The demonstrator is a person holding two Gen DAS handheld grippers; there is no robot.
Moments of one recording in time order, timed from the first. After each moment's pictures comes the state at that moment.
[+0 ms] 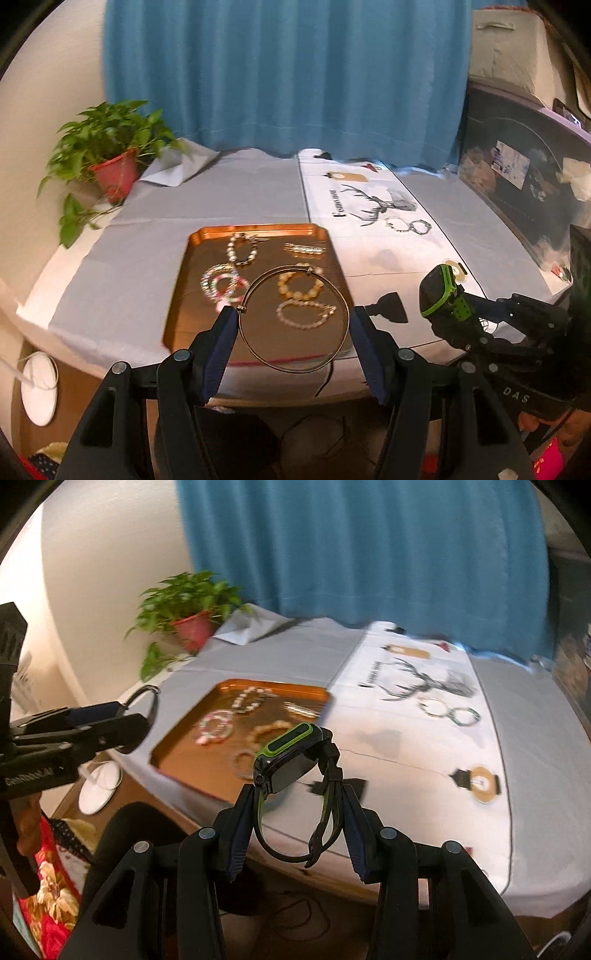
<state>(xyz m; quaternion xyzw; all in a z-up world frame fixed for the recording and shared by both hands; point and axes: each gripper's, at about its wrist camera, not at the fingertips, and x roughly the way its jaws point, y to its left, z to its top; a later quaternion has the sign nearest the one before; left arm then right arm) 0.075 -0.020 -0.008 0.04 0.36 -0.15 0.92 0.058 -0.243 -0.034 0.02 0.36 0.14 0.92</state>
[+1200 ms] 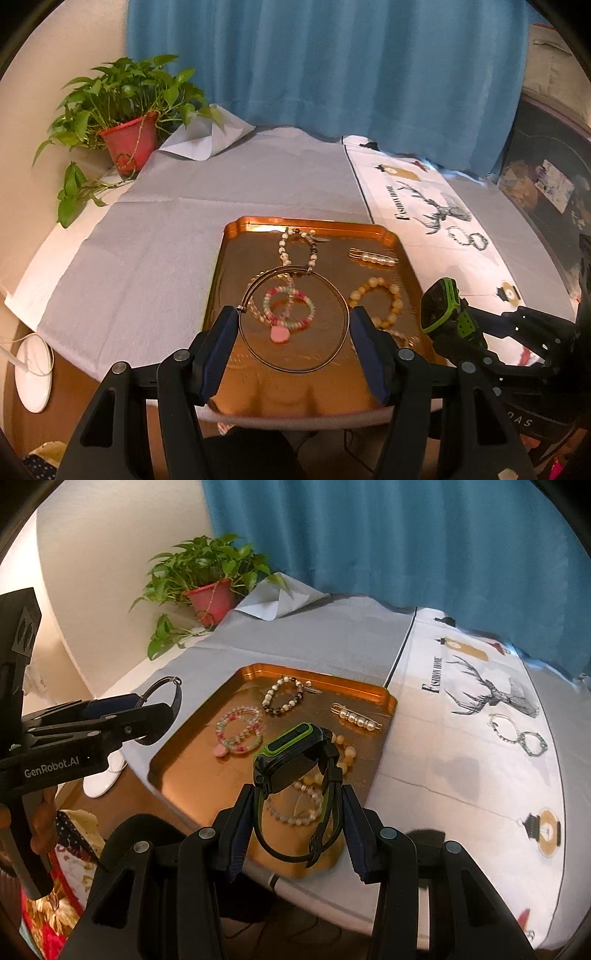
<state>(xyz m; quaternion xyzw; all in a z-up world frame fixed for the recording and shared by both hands) 0.178 0.030 -0.057 0.01 0.40 -0.12 0.91 0.156 -0.172 -0.072 0.00 0.41 0.17 0.90</state>
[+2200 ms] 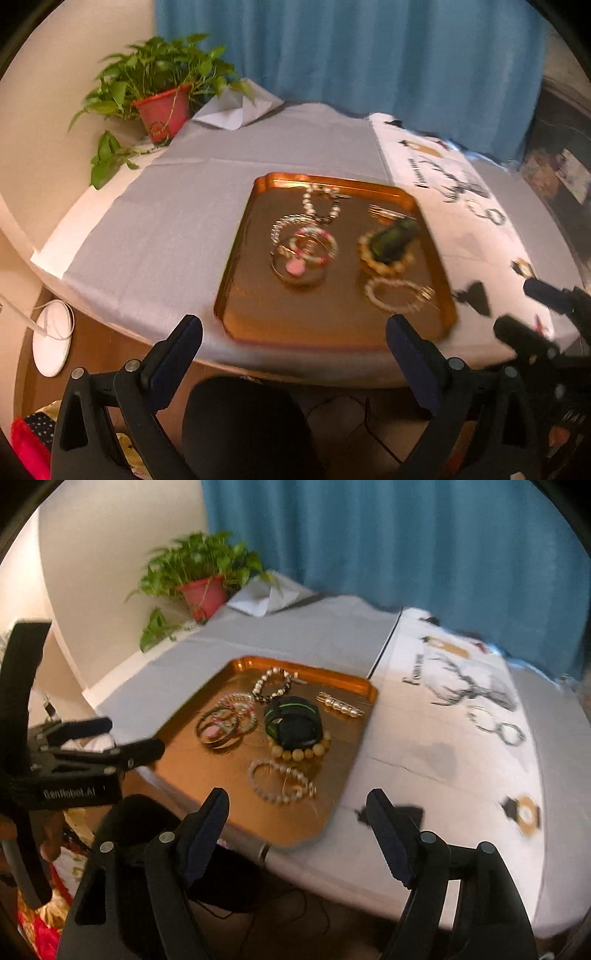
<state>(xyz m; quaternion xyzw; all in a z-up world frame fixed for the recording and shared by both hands) 0.108 0.035 -0.057 0.02 0.43 -0.07 0.90 0.112 -0.184 -0.057 -0.01 0.40 0.14 0.90</state>
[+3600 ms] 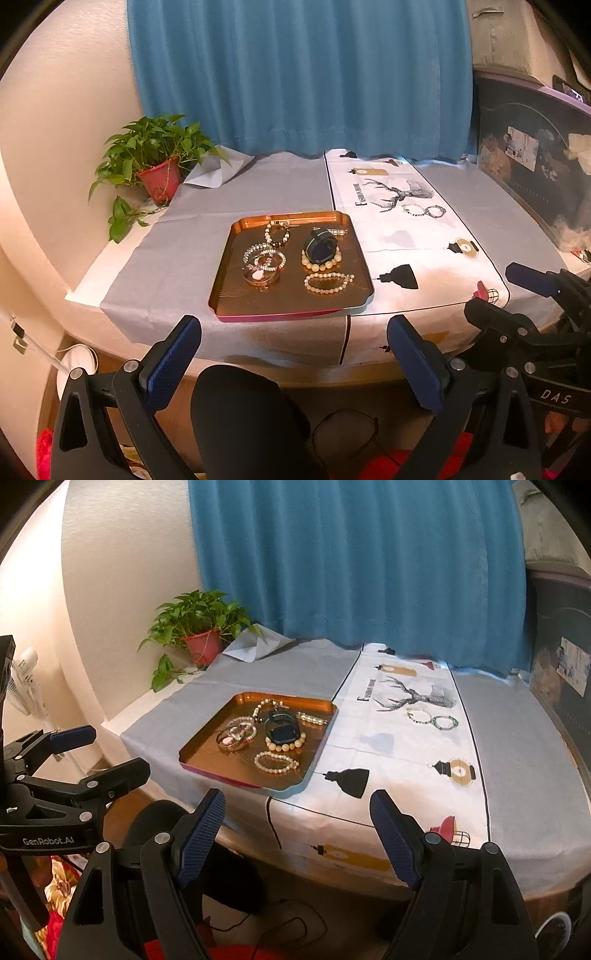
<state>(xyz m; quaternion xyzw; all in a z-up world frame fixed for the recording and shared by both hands) -0.007 -0.018 0.007 0.09 0.35 -0.08 0.93 -0.016 -0.228 0.000 0.02 0.33 0.11 0.94</state>
